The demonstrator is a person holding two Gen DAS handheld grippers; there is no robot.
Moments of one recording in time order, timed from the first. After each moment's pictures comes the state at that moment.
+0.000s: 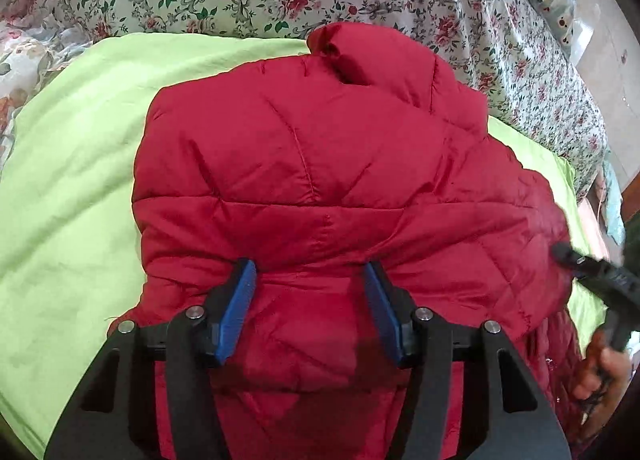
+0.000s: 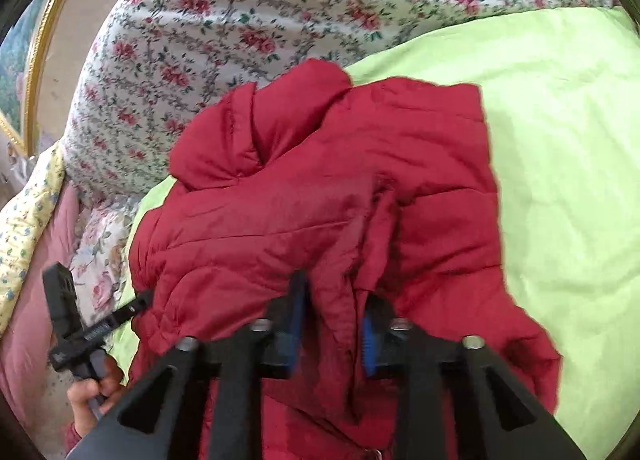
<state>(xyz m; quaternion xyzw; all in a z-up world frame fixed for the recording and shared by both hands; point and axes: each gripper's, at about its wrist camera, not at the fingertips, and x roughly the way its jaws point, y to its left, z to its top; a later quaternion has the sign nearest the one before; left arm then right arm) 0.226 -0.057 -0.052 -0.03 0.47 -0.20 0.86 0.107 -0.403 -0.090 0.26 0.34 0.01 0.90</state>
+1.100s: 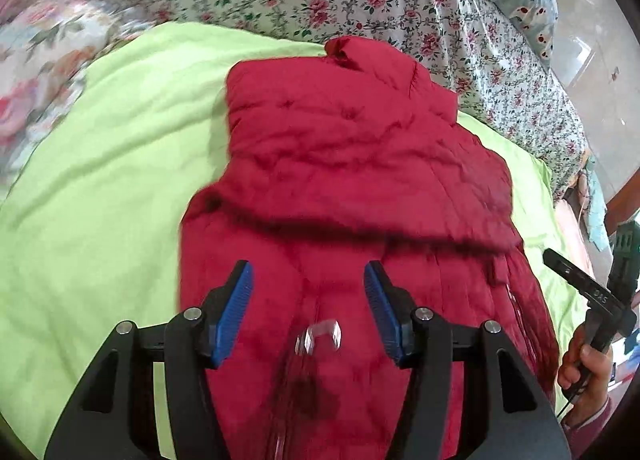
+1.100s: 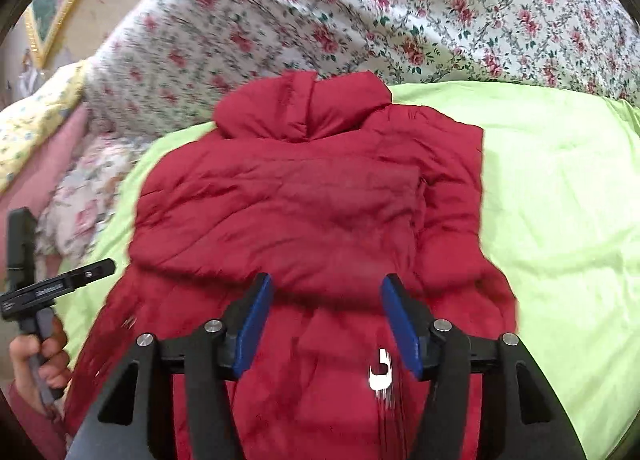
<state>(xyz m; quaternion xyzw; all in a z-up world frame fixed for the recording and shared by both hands) 0.129 0.018 -0.016 -0.07 0.48 -0.20 0.85 0.016 -0.349 -0.063 0.13 0.34 0.03 0.93</state>
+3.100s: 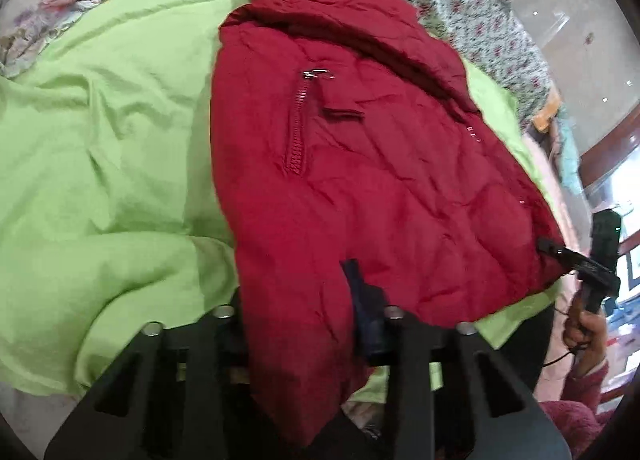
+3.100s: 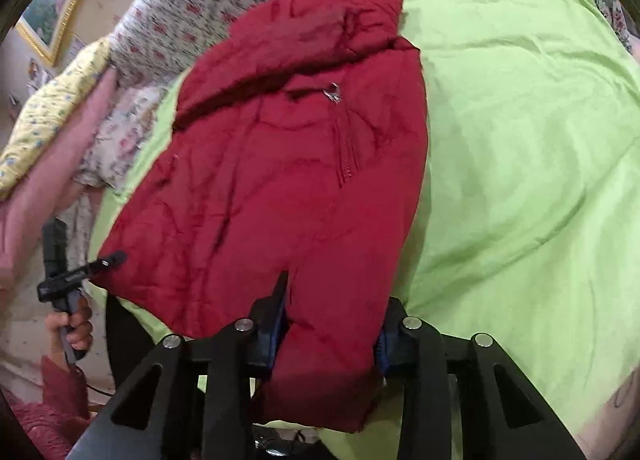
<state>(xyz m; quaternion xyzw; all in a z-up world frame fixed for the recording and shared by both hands) -0.042 0.079 -0.054 -0.07 0.54 -0.25 0.80 -0.180 -0.361 -0.133 0.21 0.42 0.07 0.88</state>
